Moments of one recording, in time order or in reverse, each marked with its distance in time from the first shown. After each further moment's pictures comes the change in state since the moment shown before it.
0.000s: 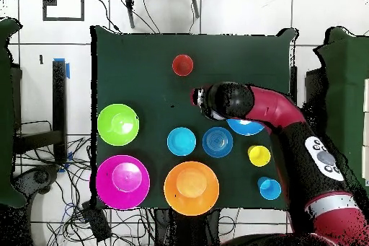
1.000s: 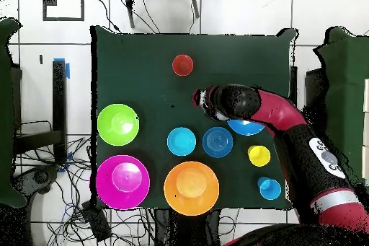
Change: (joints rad) arm -0.070 0.076 0.063 -0.005 0.000 0.000 0.000
